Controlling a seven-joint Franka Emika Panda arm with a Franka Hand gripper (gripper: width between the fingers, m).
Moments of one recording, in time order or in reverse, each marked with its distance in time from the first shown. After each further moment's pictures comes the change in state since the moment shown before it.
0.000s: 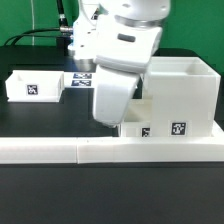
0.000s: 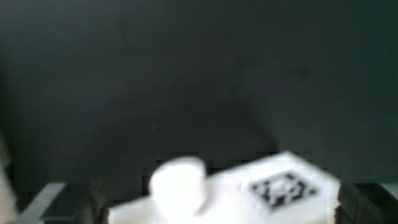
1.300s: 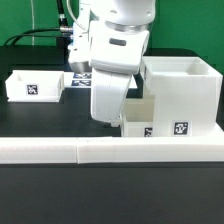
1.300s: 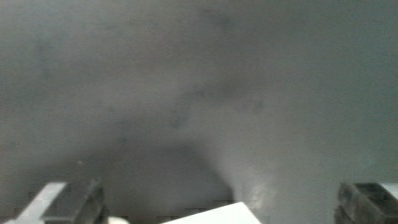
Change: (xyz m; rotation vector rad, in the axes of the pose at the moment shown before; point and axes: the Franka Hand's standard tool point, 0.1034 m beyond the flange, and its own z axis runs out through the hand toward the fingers) arm 0.000 -0.020 0.014 0.008 0.004 -0.037
